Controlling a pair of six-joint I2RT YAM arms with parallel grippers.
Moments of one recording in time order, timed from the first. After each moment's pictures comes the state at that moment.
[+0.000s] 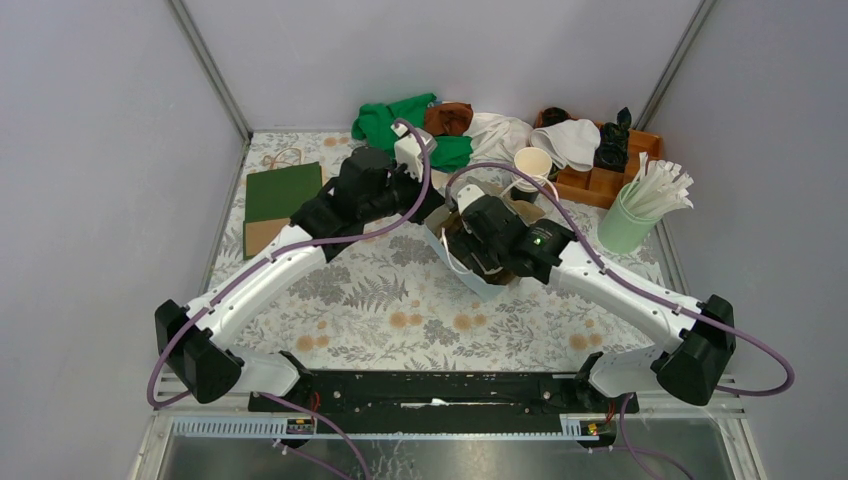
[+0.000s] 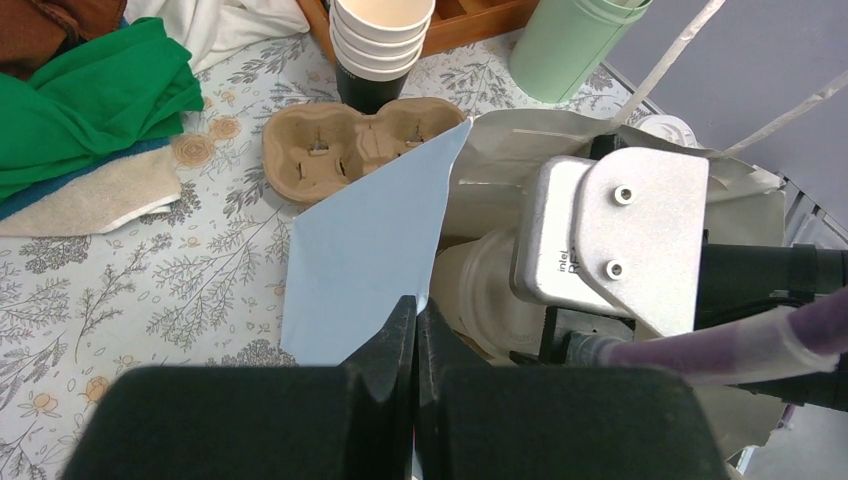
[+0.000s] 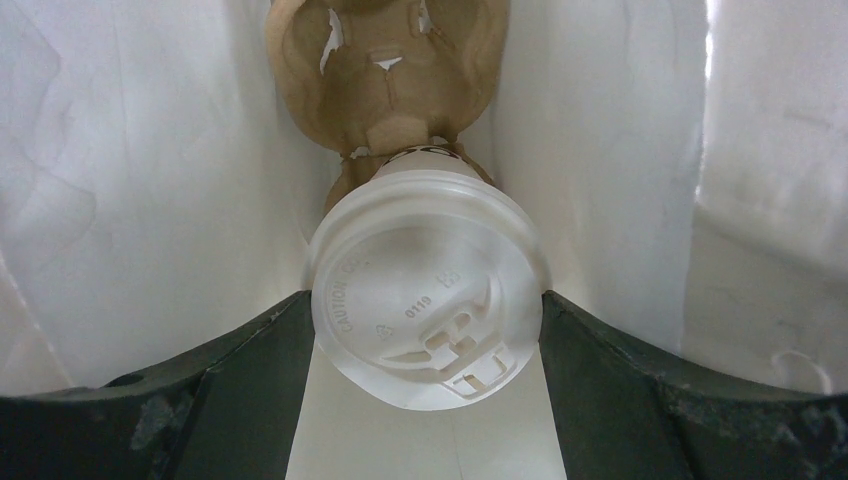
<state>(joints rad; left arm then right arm) -0.71 1.34 1.32 -0.31 0.21 -0.18 0.87 1.35 1.22 -0.79 0.35 0.04</state>
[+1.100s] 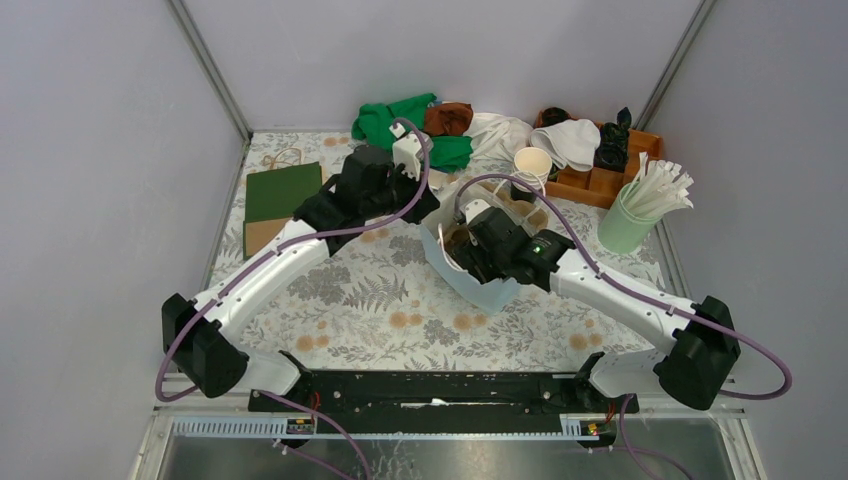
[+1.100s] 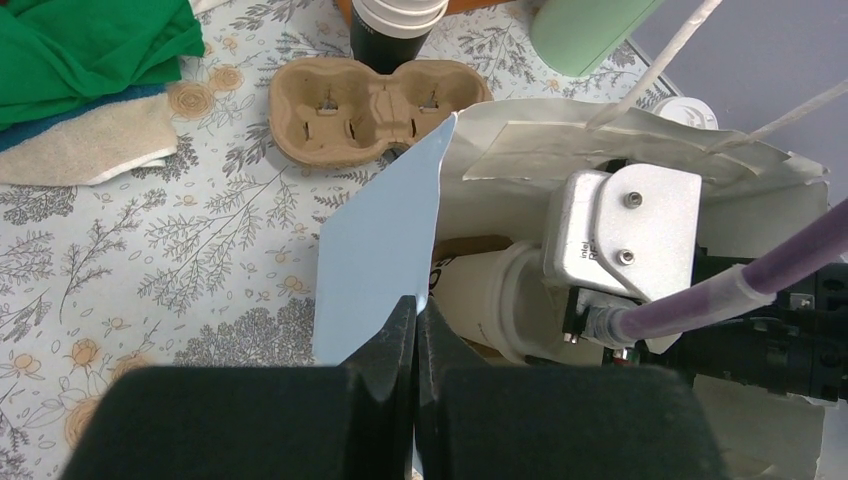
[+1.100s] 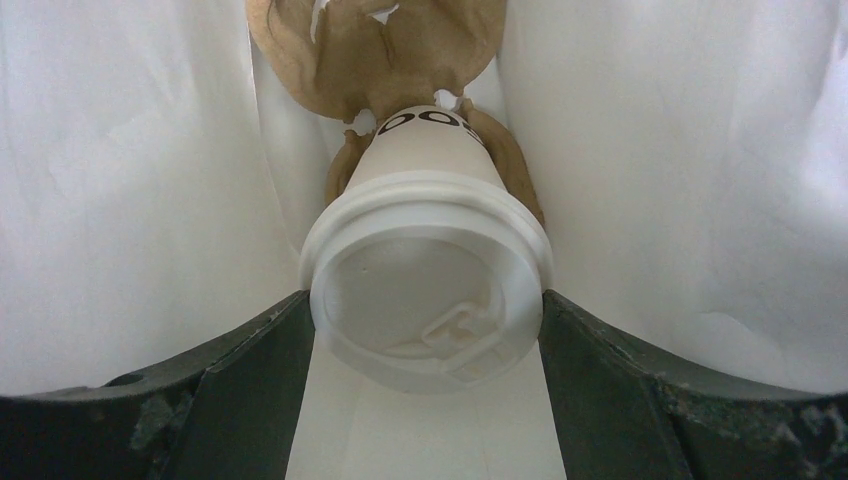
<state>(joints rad) -0.66 1.37 1.30 -0.35 0.24 -0.21 0.83 1.33 1.07 -0.72 0.24 0.13</state>
